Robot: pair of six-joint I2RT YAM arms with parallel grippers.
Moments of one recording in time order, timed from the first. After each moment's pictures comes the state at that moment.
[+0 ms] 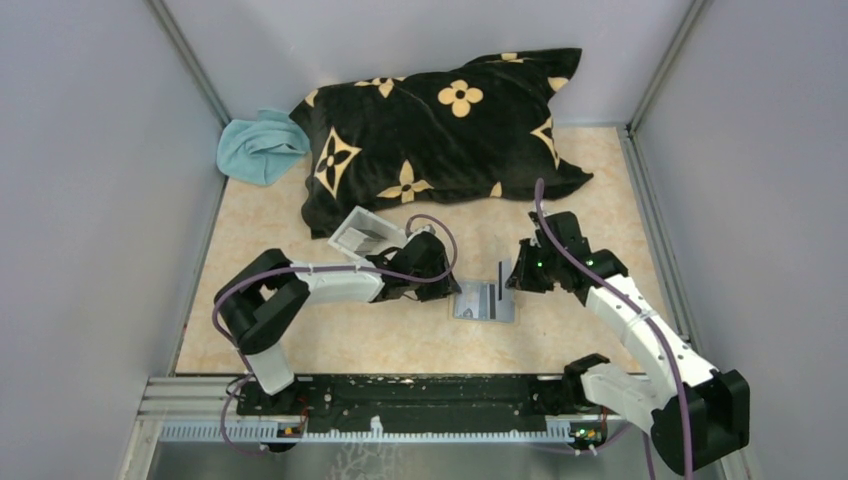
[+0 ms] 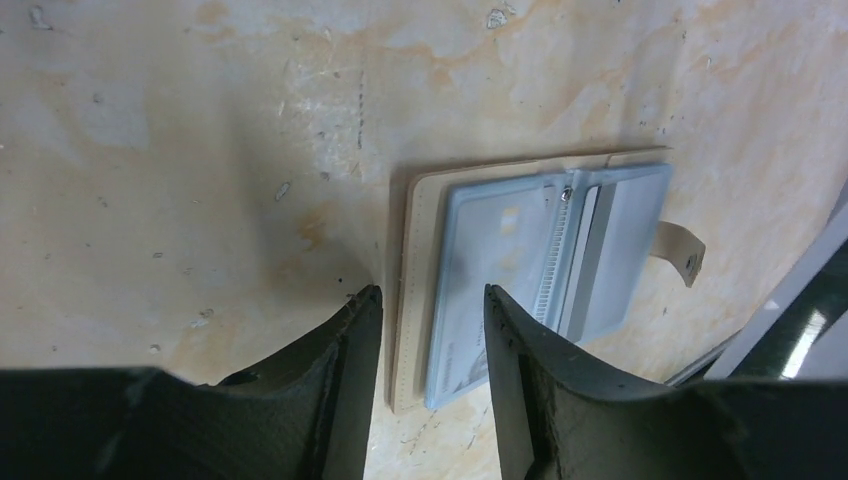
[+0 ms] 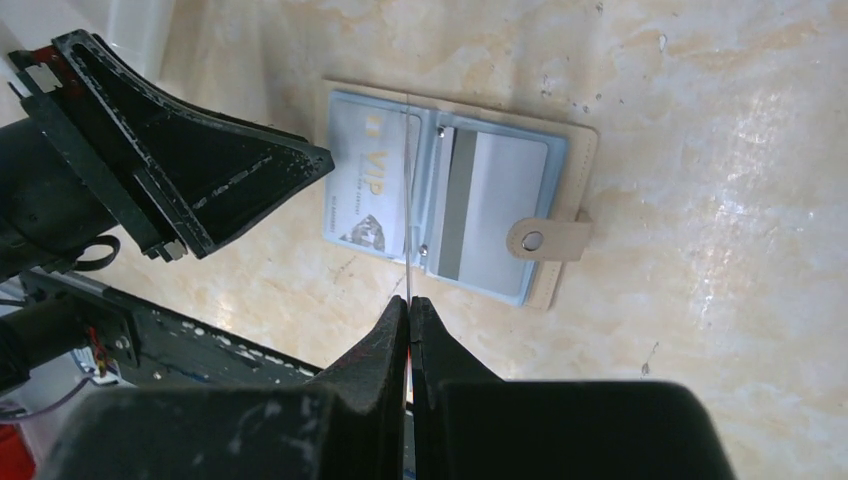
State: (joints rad) left arm -0.93 1.75 0.92 0.00 -0.04 -1.03; right arm 0.36 0.98 0.77 -0.70 -0.21 0.49
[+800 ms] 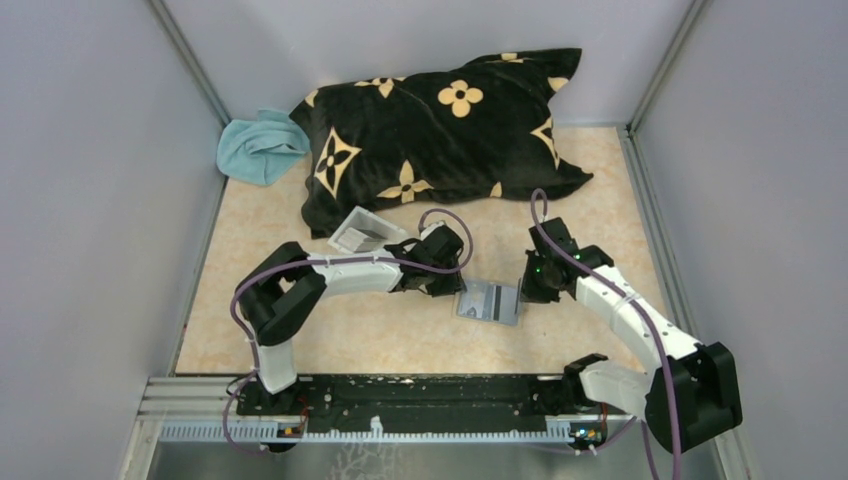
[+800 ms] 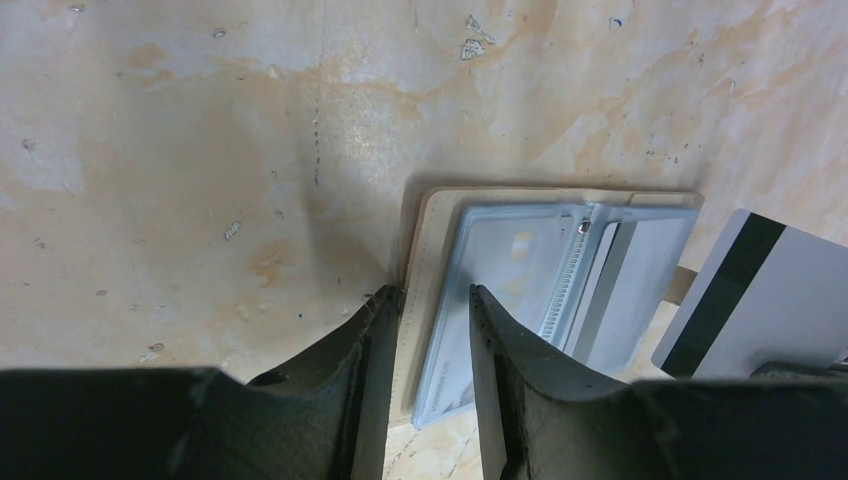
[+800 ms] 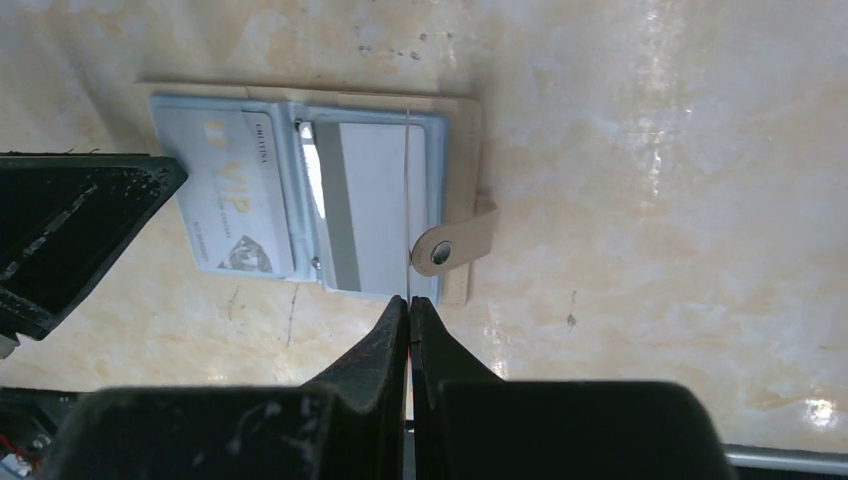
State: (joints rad) left arm -0.96 1.86 1.10 -0.16 -0.09 -1.02; right arm 0.38 1.10 0.73 -0.78 -0.02 0.58
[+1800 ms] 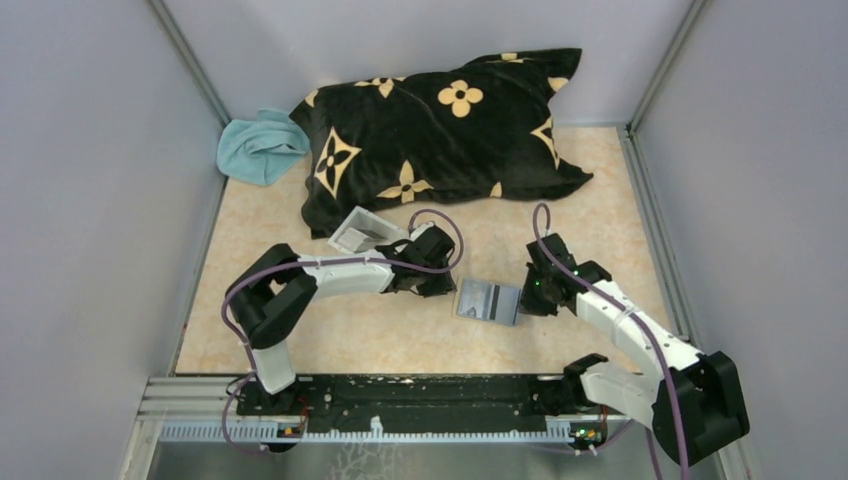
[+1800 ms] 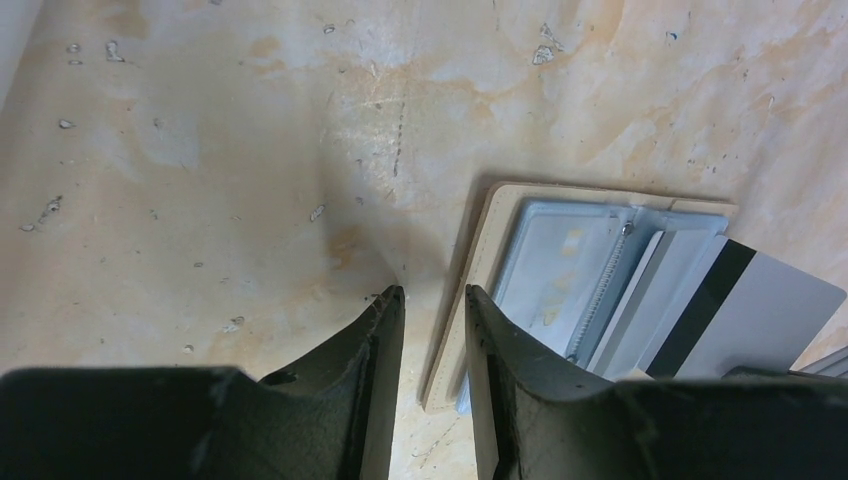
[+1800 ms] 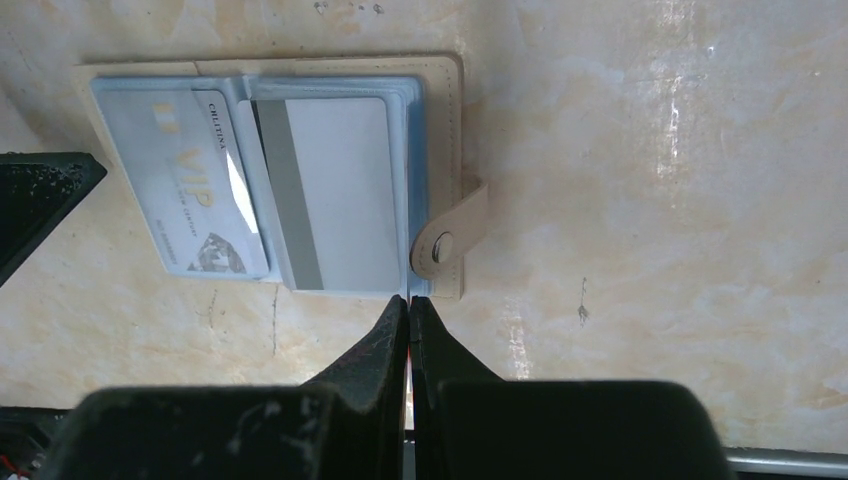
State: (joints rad) left arm -0.93 1.82 1.05 -0.21 -0.11 -1.03; right arm 0.41 1.03 0.62 -0.73 0.02 0.68
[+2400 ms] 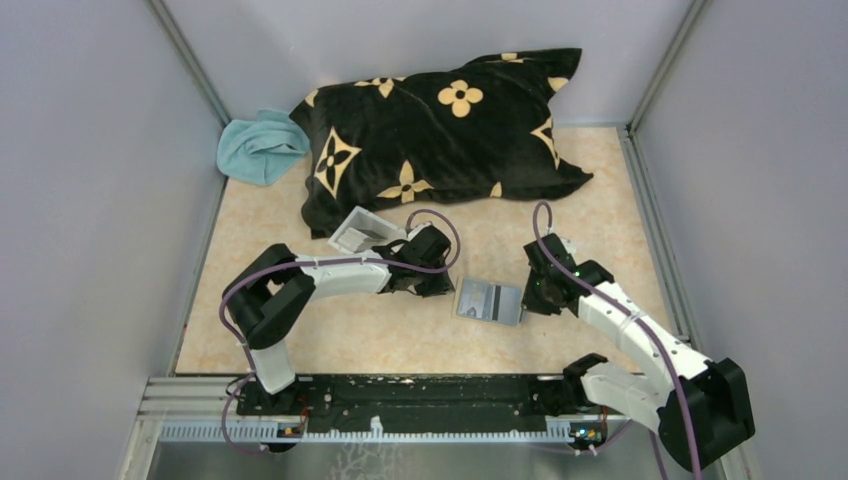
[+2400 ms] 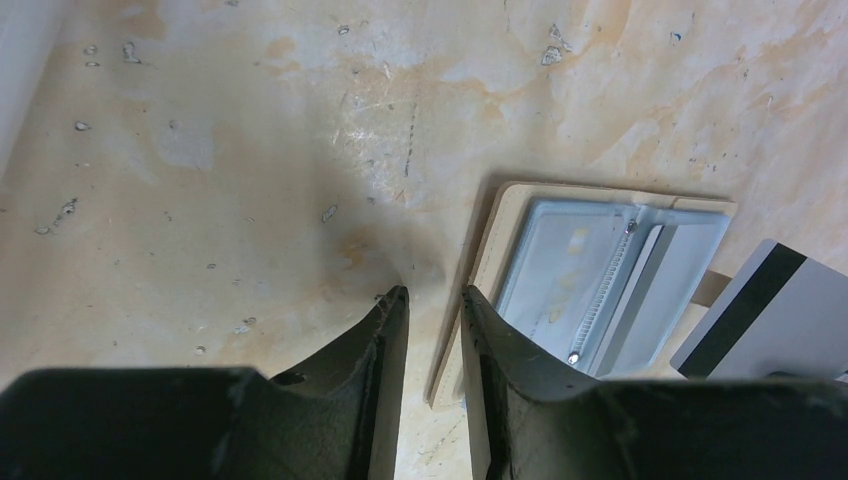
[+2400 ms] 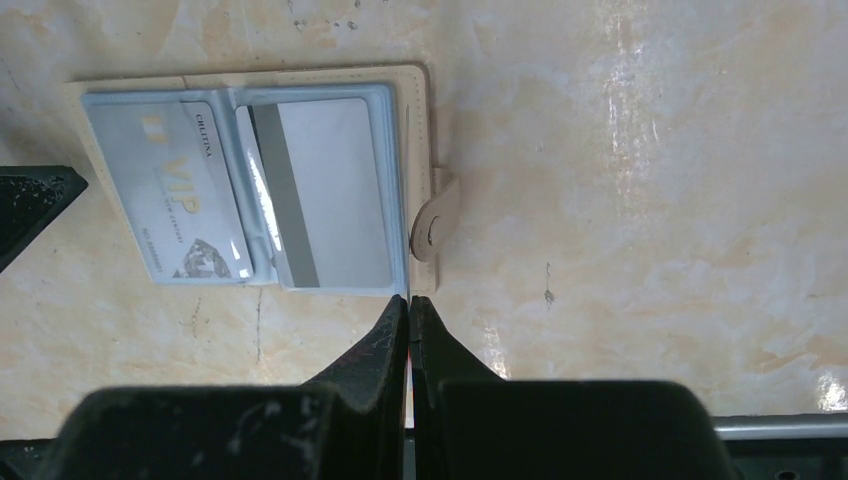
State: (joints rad) left arm -0.91 1.81 1.02 -0.18 -0.09 -1.02; right arm 0.47 1.00 0.66 -0.81 0.14 0.72
